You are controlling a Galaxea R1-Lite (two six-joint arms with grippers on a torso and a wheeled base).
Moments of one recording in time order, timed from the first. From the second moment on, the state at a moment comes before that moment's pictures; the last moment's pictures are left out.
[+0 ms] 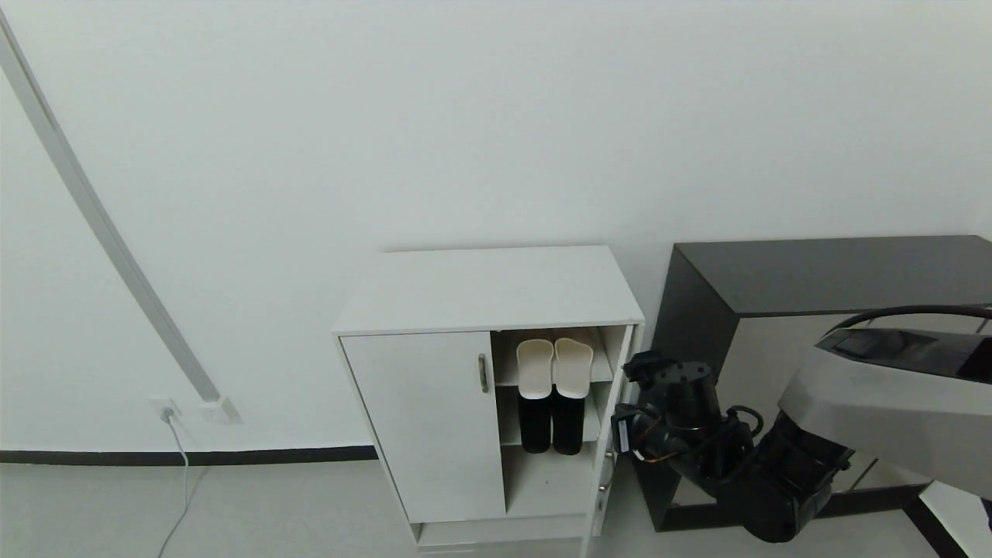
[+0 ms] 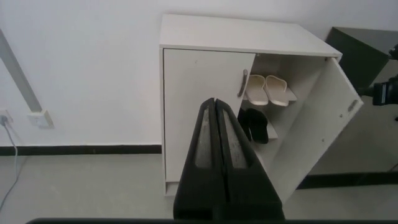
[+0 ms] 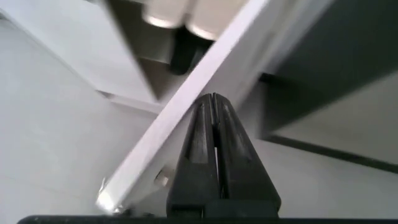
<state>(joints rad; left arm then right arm) 0.00 0.00 0.00 0.00 0.00 -0.09 0.58 2.27 -0.82 -1.02 -0.21 0.15</state>
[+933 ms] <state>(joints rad) 0.00 0.00 0.00 0.00 0.00 -0.09 0.61 2.33 -0.68 -1.40 -0.07 0.00</state>
